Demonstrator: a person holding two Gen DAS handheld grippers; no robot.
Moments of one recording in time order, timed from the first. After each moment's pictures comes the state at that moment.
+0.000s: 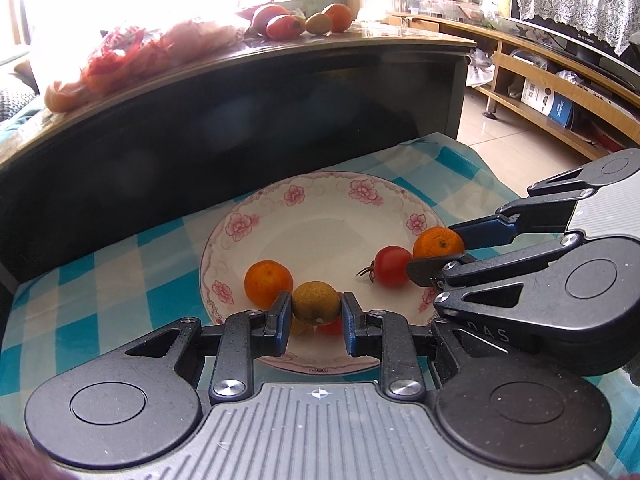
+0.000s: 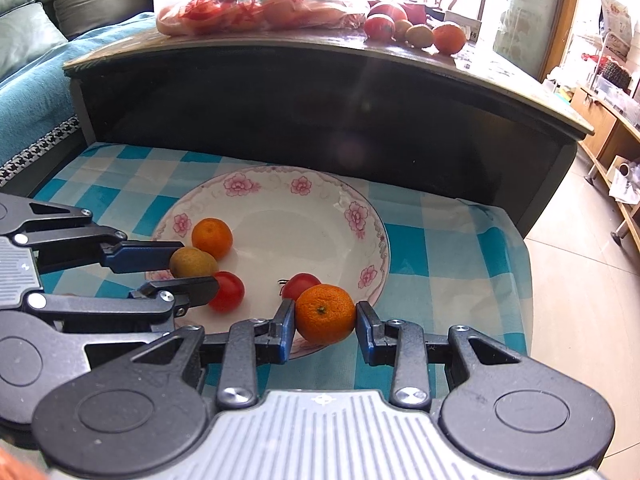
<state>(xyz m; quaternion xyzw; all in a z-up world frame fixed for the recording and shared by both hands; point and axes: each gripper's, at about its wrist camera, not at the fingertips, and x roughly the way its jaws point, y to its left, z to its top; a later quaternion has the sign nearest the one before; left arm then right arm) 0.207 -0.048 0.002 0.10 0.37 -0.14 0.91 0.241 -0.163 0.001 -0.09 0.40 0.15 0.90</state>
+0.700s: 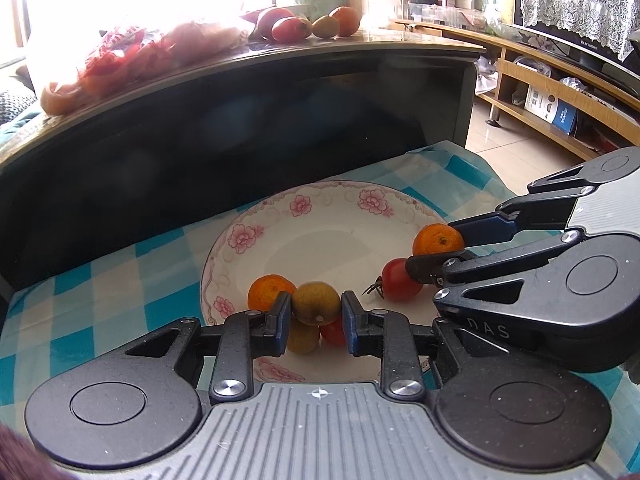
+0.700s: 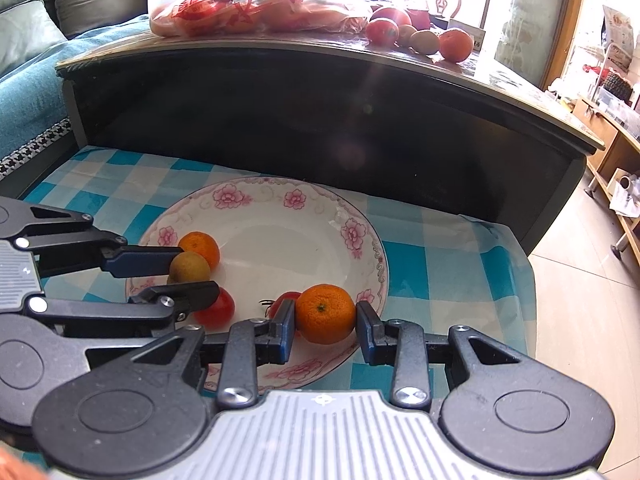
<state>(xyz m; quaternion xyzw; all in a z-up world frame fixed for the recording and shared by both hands) 0.216 -0.046 -0.002 0.10 0.36 -0.14 0.92 0.256 -0.159 -0.003 -0.10 0.38 0.15 0.90</state>
